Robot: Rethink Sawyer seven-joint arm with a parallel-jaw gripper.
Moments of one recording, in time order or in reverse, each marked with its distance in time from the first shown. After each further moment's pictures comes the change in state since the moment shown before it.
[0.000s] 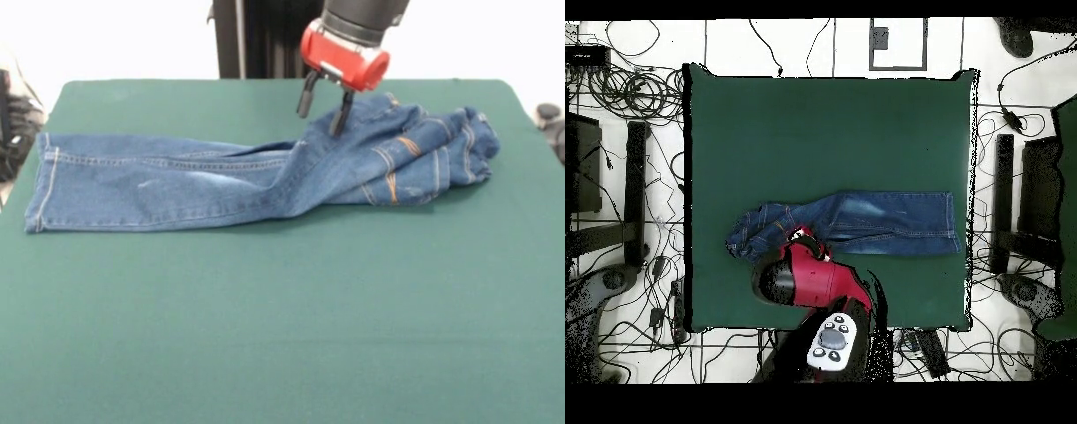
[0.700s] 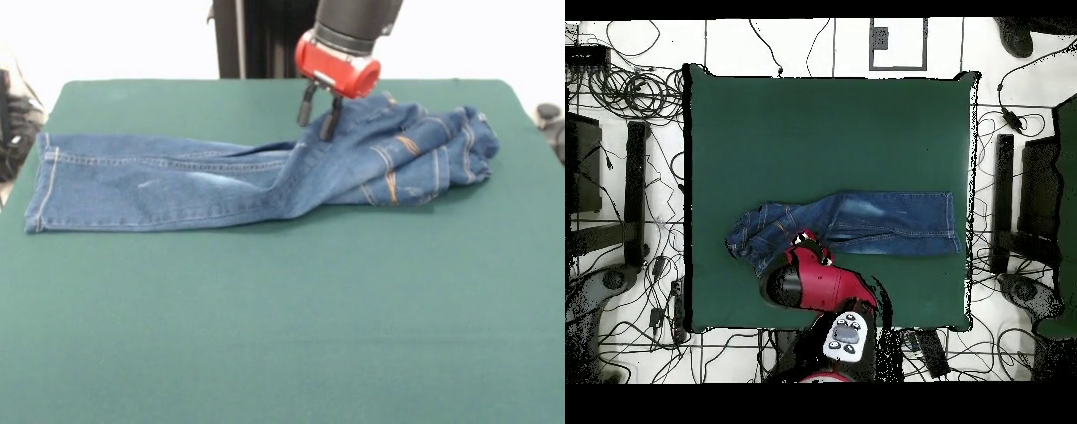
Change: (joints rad) arm -0.055 0.013 0.047 0.042 0.000 -0.075 0.000
